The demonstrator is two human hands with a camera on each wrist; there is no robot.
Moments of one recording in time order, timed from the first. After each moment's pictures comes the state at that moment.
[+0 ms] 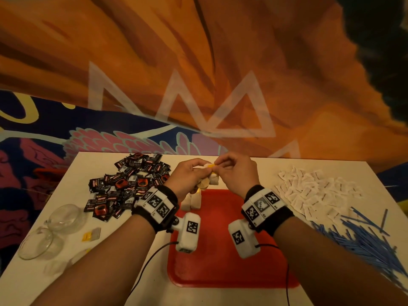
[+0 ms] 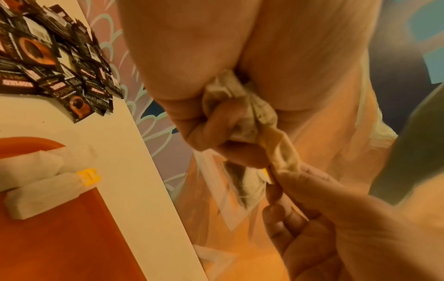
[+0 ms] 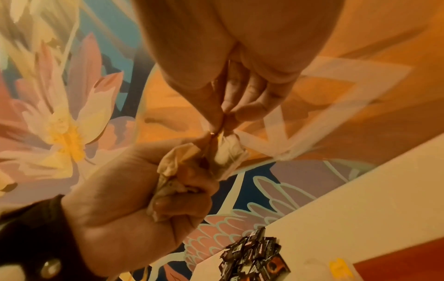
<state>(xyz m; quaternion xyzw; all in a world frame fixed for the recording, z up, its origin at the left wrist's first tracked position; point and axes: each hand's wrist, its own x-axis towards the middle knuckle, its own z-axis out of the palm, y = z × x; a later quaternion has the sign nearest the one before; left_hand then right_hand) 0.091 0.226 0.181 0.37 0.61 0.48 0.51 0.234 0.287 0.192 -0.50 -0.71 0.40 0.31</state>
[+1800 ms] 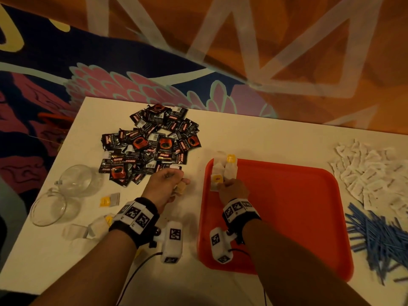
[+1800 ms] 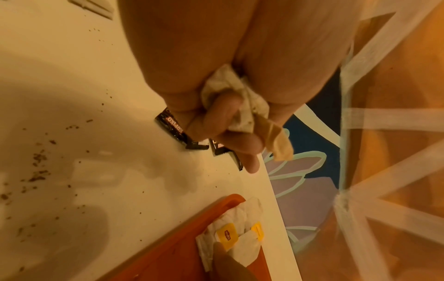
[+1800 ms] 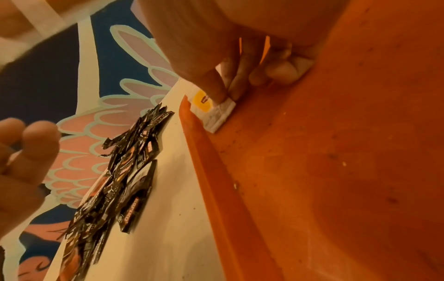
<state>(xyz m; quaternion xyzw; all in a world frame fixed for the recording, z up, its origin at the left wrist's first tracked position) -0.034 0.153 0.027 0.11 0.72 0.45 0.52 0.133 0.252 -0.037 -0.72 -0.54 0.44 0.00</state>
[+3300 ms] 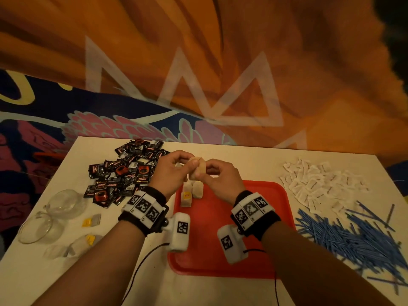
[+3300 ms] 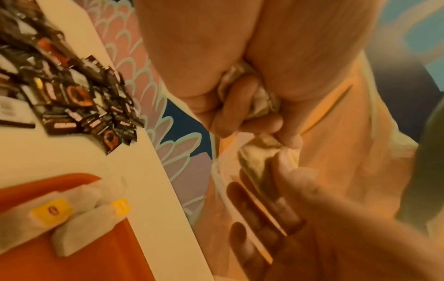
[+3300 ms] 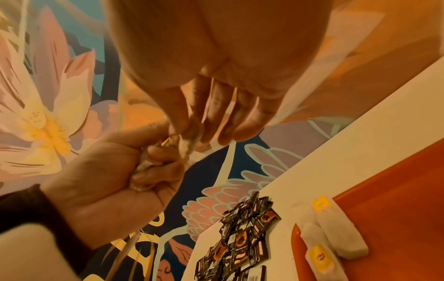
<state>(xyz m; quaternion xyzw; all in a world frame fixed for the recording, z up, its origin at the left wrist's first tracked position) 0.064 0.202 0.151 0.38 0.64 0.55 0.37 0.211 0.264 0.142 -0.40 -0.72 0.49 0.27</state>
